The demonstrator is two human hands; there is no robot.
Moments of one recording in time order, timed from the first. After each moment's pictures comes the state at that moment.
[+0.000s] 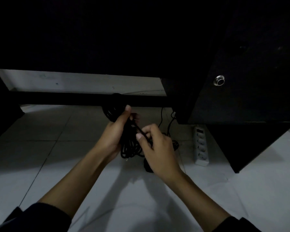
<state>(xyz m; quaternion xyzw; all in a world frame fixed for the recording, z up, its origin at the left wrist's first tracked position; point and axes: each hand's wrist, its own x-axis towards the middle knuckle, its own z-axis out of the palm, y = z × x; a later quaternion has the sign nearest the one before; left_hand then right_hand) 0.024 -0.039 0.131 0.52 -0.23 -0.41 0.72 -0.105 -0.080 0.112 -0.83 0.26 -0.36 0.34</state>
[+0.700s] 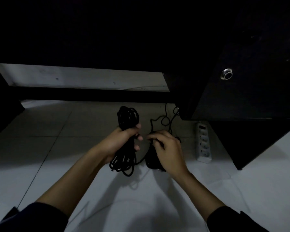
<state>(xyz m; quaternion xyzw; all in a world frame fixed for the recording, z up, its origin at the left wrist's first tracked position) 0.027 -0.030 0.113 0.64 -0.28 -0.48 0.53 -0.113 -0.115 0.062 -0.83 0.30 -0.35 0.30</state>
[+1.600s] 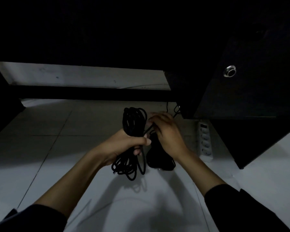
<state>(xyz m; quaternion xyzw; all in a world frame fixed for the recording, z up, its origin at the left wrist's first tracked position) 0.025 -0.023 0.116 0.59 -0.42 -0.49 0.49 -0.093 -0.161 0.069 -0.92 0.24 -0.29 0.13</state>
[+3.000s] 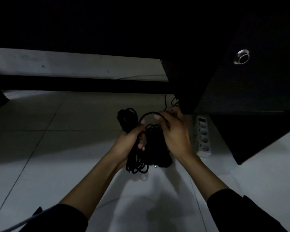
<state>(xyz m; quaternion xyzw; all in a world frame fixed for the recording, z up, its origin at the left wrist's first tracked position) 0.002 -0.072 0.060 0.56 -0.21 -0.48 0.64 -0.103 -0.172 0.053 -0.82 0.30 -0.43 0.22</state>
